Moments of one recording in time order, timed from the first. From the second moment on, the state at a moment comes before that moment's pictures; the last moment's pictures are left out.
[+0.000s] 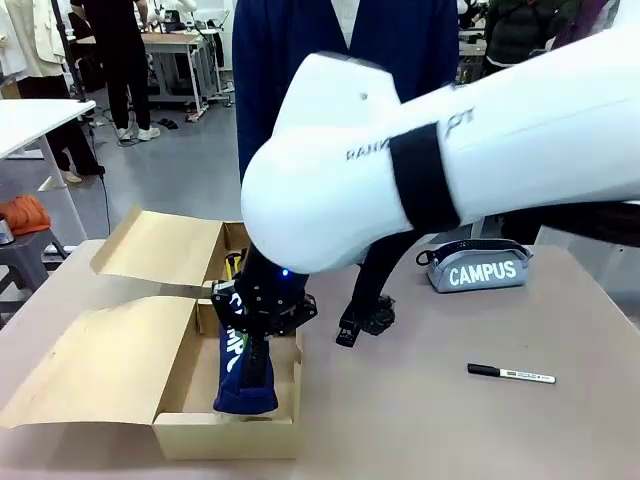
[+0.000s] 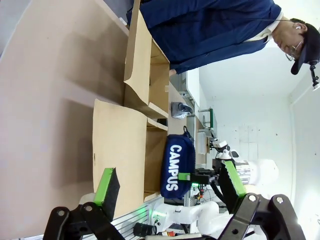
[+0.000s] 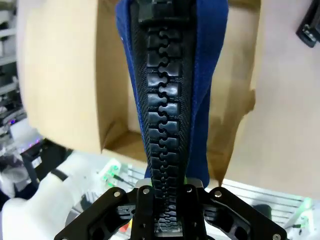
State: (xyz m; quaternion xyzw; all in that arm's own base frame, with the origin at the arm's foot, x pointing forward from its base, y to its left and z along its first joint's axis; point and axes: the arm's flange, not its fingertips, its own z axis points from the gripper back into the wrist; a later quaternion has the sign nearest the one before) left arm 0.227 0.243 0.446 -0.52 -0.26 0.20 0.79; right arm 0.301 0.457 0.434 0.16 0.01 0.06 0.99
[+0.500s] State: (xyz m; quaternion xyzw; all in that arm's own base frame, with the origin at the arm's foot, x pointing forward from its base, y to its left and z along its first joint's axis) left arm 0.227 0.243 0.446 -0.52 -0.26 0.20 0.79; right arm 0.327 0.471 0.367 0.12 0.05 0.05 0.99
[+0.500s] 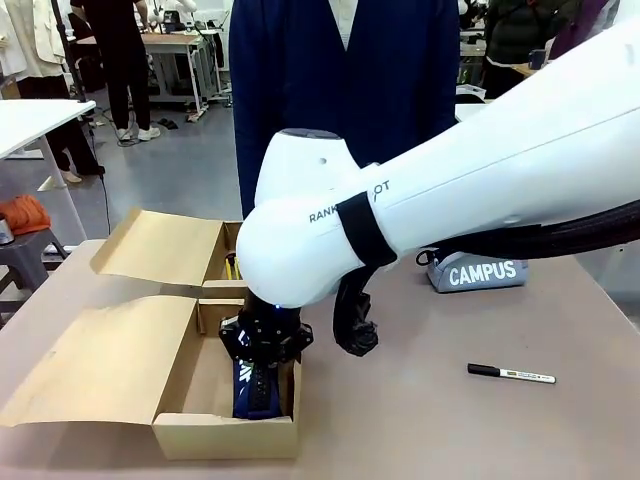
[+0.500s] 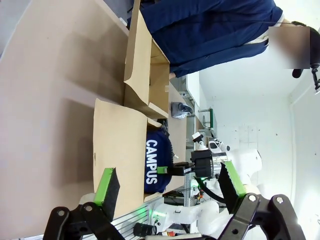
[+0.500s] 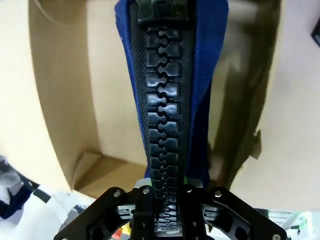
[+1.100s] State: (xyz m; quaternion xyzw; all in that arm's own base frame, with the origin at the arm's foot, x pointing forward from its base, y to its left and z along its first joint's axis) left arm 0.227 0.243 0.446 -0.52 -0.26 0.20 0.79; right arm 0.330 0.472 0.370 0.12 0.06 0.03 0.99
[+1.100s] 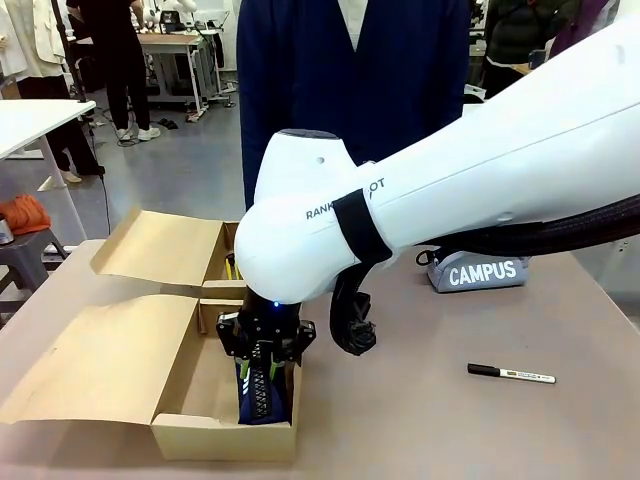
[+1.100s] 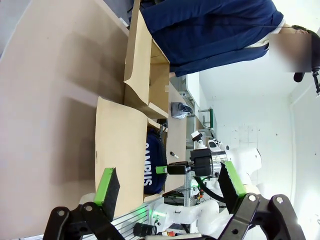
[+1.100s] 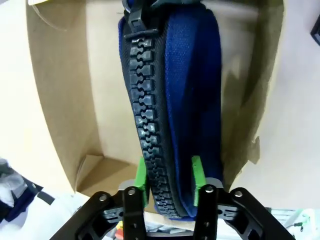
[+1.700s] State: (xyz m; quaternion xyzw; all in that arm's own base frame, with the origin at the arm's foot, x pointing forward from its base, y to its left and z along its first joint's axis) left arm 0.226 0.243 0.446 -0.52 -0.26 0.20 0.79; right arm 0.319 0.468 0.395 0.13 0.04 0.04 0.99
